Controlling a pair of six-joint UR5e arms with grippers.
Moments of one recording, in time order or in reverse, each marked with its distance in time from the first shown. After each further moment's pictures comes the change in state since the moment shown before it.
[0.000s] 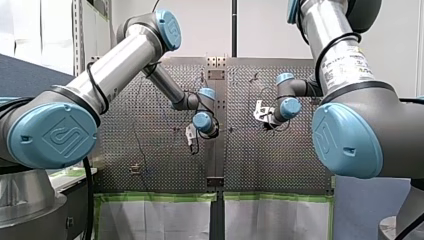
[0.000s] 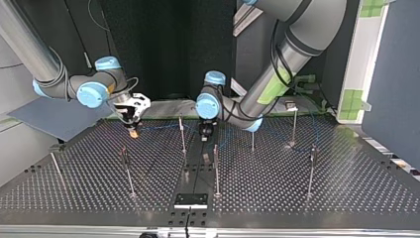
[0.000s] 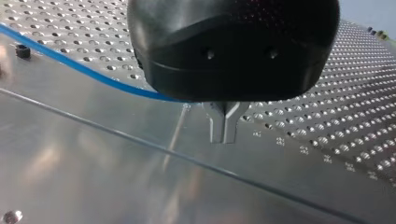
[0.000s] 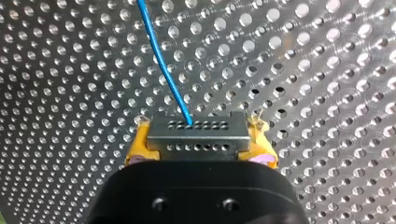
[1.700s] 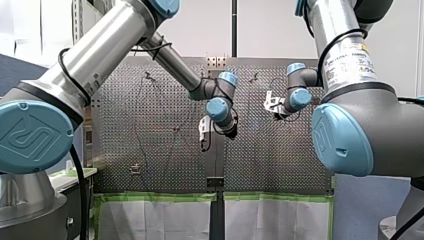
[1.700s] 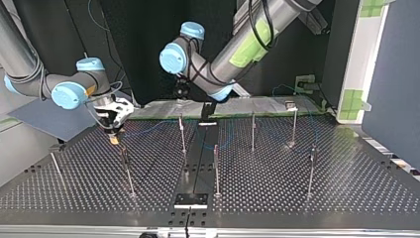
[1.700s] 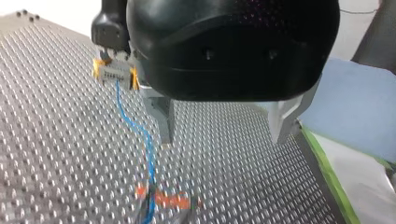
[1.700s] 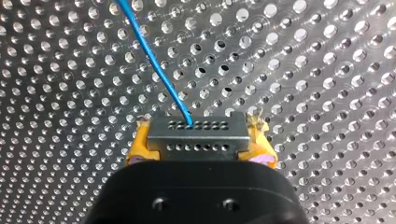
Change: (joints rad) left arm -0.253 0.163 -0.179 -0.113 -0.128 0.018; right arm -0.073 -0.070 -0.001 0.007 -0.012 -0.016
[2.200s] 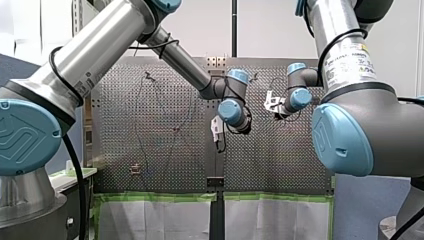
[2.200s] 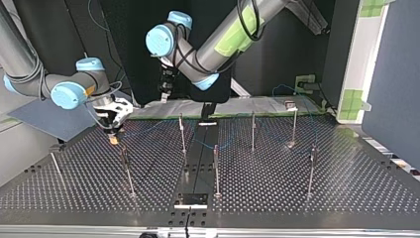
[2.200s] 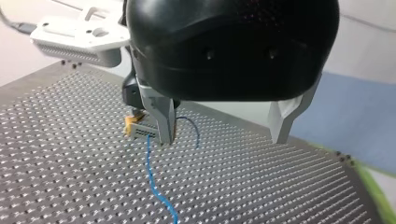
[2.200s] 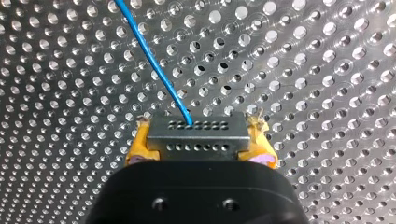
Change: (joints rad) left arm -0.086 -0.012 0.015 0.132 -0.064 -0.053; right arm -0.002 0.000 0.000 0.000 -0.001 0.001
